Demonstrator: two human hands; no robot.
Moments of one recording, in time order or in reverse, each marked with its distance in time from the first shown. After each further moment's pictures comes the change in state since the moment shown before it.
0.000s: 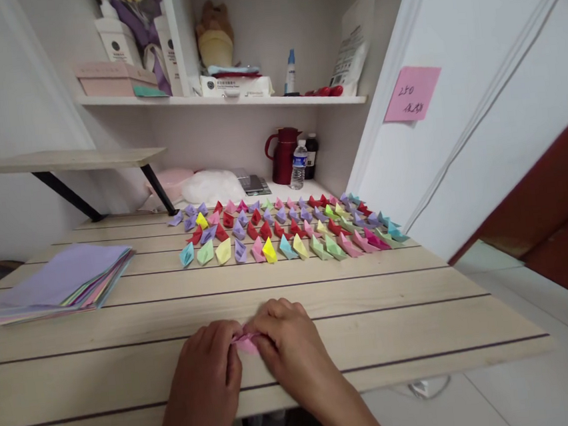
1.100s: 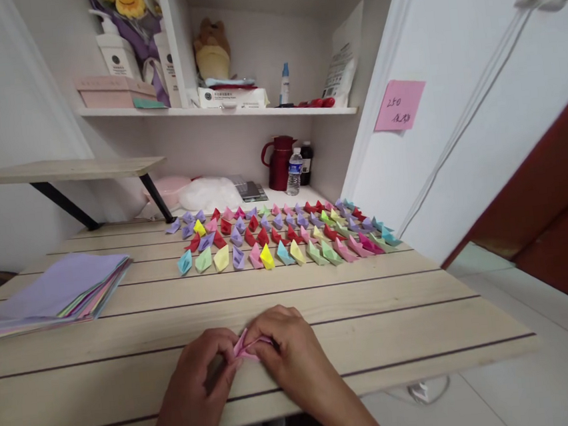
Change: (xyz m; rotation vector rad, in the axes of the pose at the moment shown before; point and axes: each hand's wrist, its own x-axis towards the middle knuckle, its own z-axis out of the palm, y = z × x) left_hand 0.004 -0.019 -0.007 -0.317 0.014 0.035; right_hand 0.003 -0.010 -0.009 0.264 0.050 0.011
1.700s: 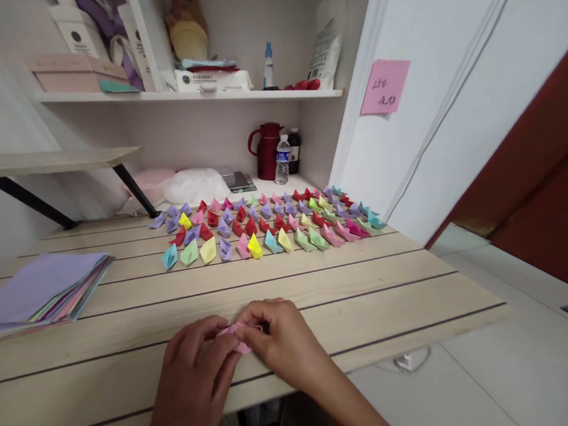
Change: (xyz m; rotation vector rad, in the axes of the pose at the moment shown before) left_hand -0.002 0.006 0.004 0.438 0.063 0.366; right_hand -0.001 0.002 -0.001 0.135 0.001 0.167
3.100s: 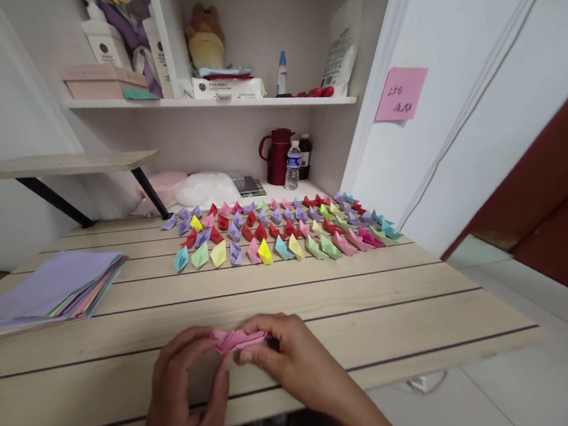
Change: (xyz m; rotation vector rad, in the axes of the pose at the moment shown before) left_hand -0.001 0.007 -0.008 -0.182 0.332 -0.213; right_hand -0.002 -0.008 -0.004 0.243 -0.172 0.048
